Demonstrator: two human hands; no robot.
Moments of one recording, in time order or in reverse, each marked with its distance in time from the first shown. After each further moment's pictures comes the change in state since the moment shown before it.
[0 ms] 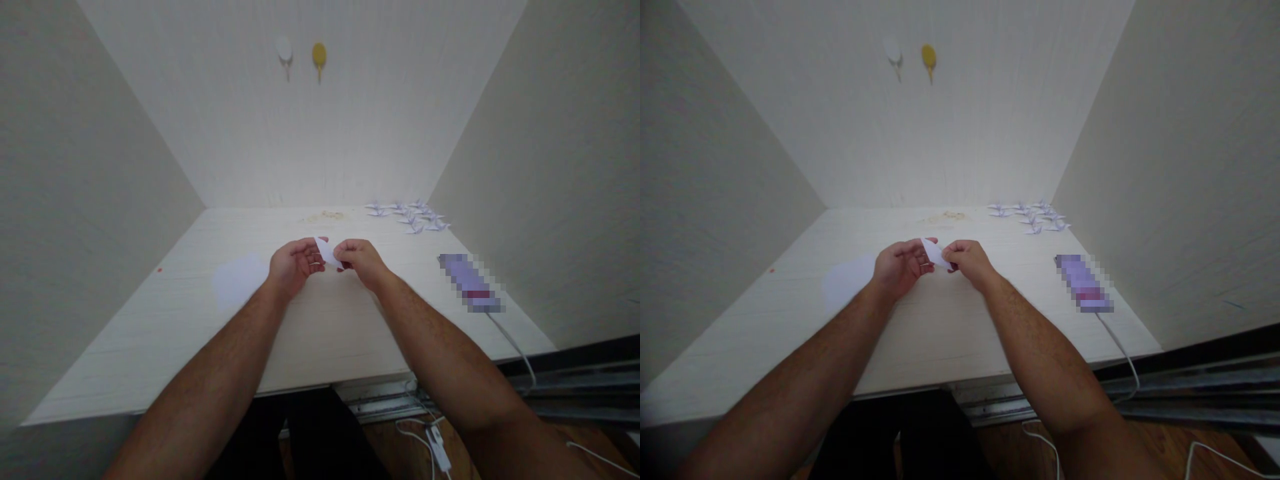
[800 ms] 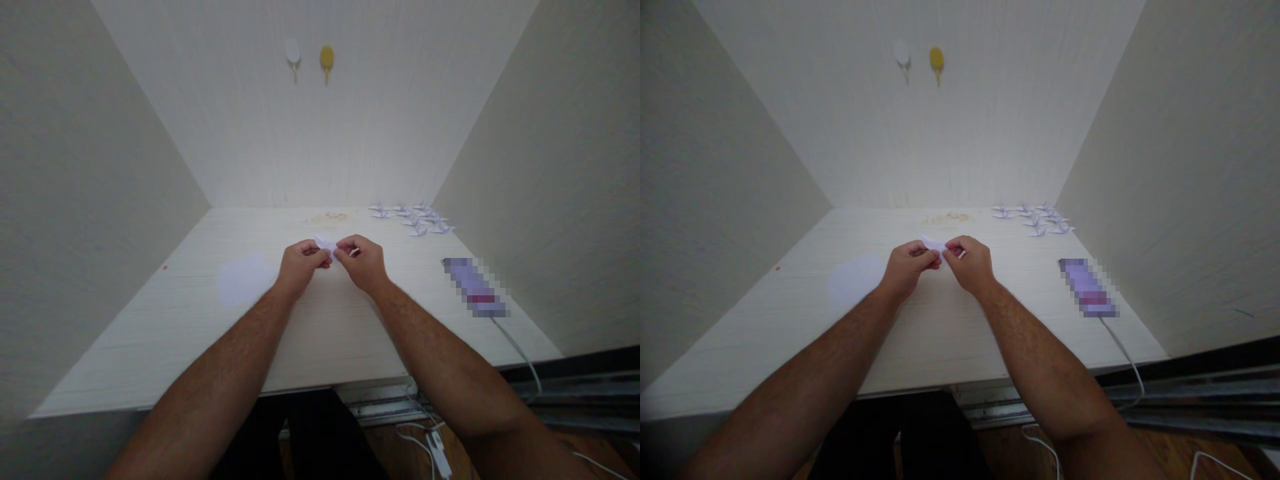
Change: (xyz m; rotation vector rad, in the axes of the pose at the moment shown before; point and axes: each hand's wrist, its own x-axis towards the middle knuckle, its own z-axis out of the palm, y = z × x) left_hand -0.002 -0.007 0.010 0.322 0.188 0.217; right_hand -0.009 -0.001 0.005 -0.580 0.323 -0.500
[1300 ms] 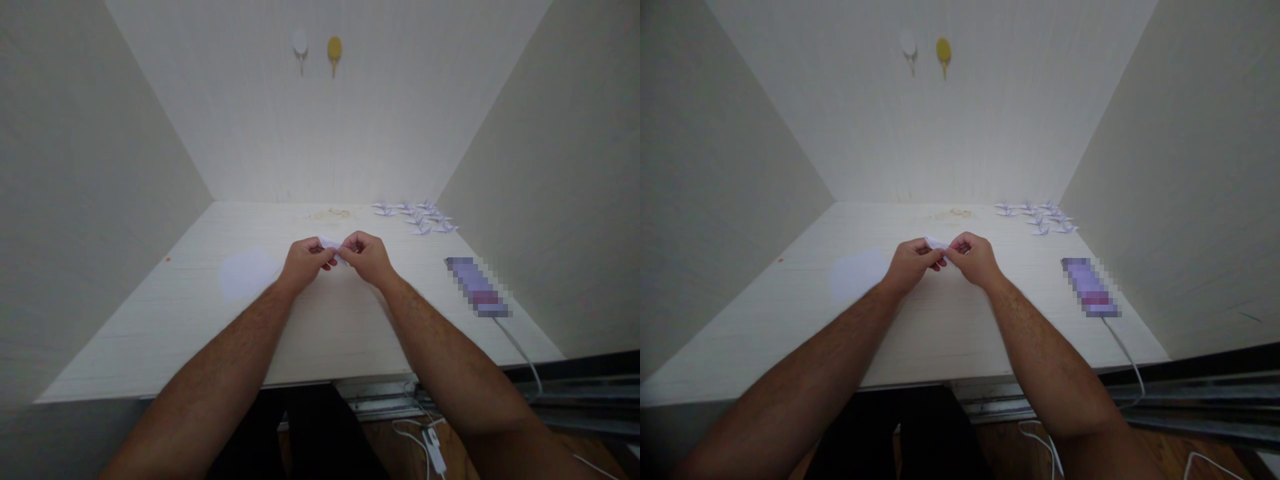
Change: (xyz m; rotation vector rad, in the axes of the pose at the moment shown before) left_hand 0.000 -0.001 -0.004 0.191 -0.078 0.042; right_hand 0.005 -0.002 -0.005 0.226 -0.168 0.184
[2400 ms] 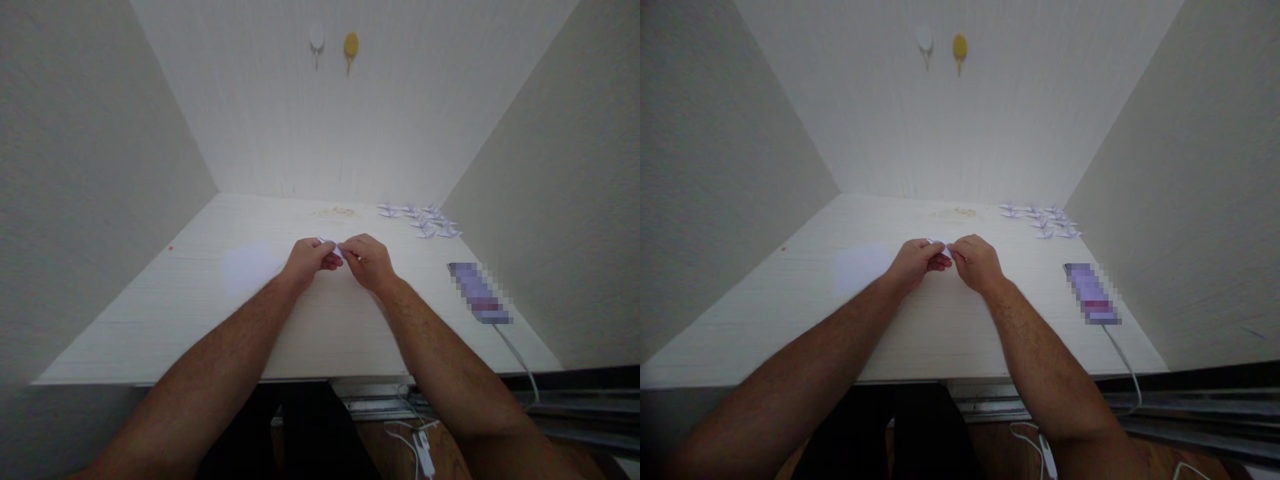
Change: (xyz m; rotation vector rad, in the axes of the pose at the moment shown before) left_hand 0.001 0.005 0.009 -0.303 0.033 -0.284; right_hand -0.001 0.012 -0.008 -0.550 -0.042 -0.643
